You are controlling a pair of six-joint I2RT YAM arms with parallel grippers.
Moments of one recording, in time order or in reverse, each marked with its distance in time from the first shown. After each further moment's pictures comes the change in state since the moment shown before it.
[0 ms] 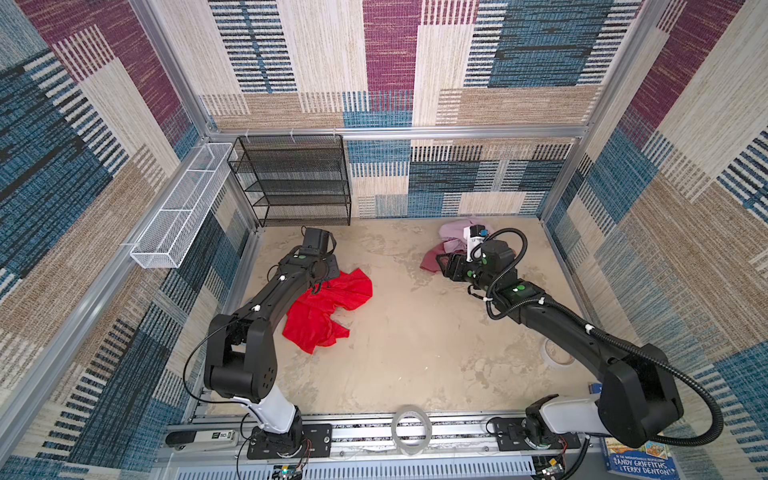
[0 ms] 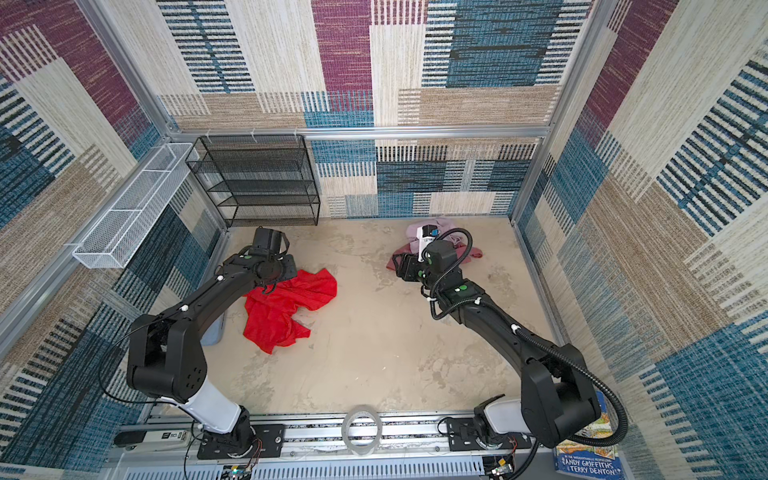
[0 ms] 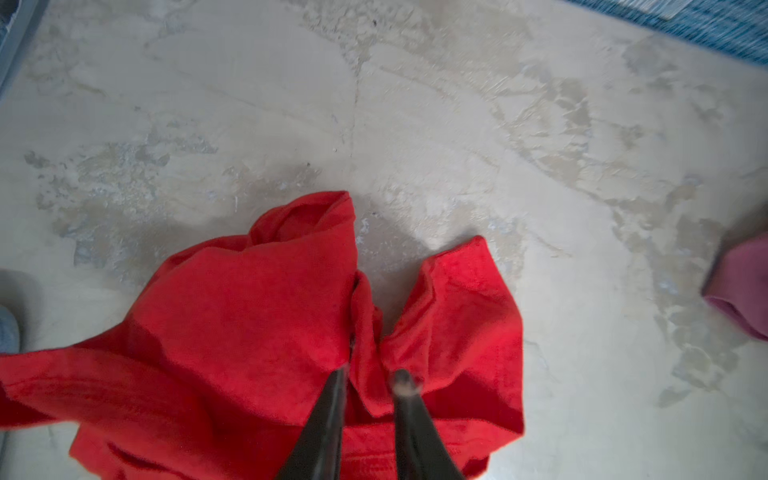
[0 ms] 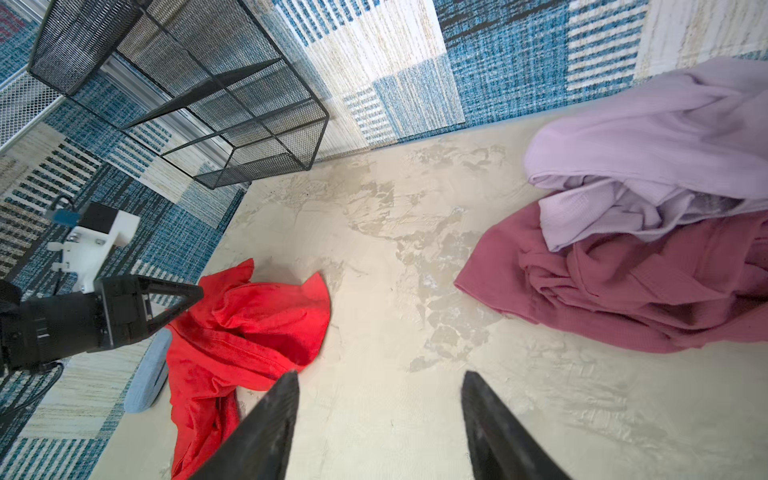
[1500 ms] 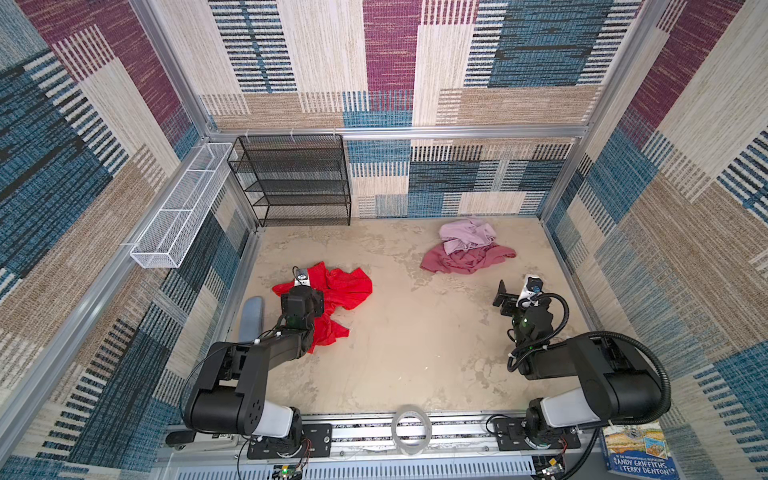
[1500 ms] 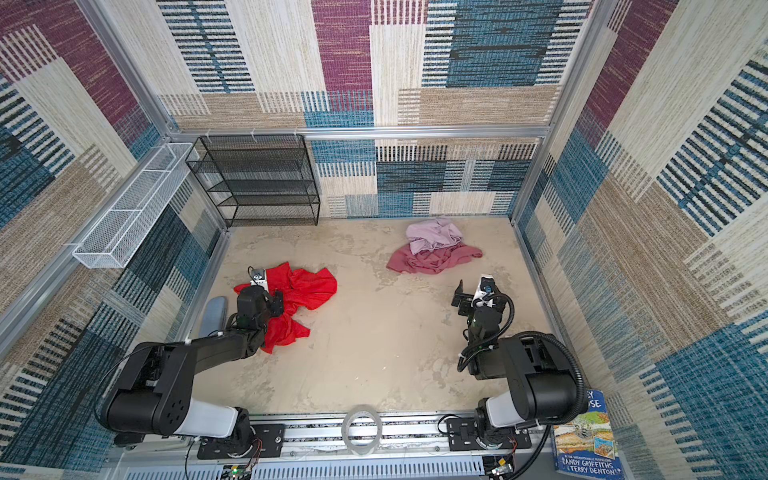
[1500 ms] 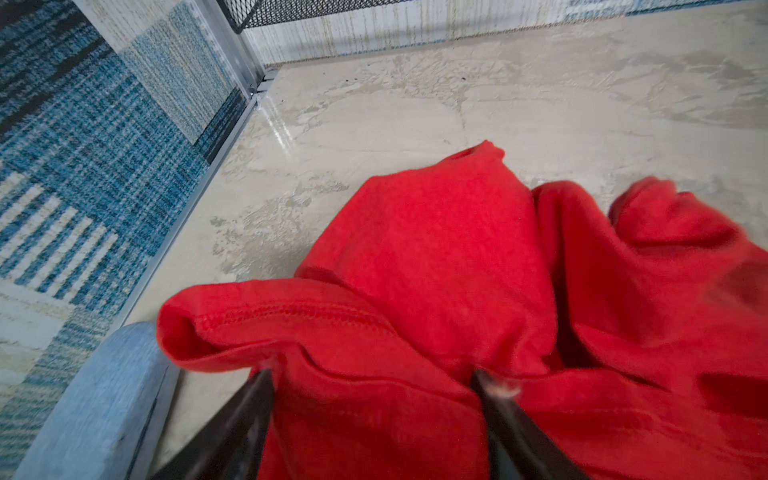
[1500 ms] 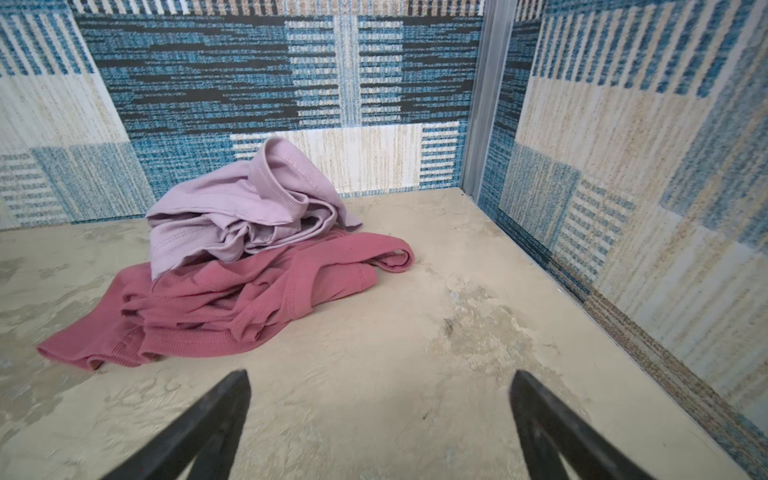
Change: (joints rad) left arm 0.091 -0.151 -0.819 1.100 -0.209 0.417; right arm -0.340 0.107 -0.779 1.218 0.400 -0.444
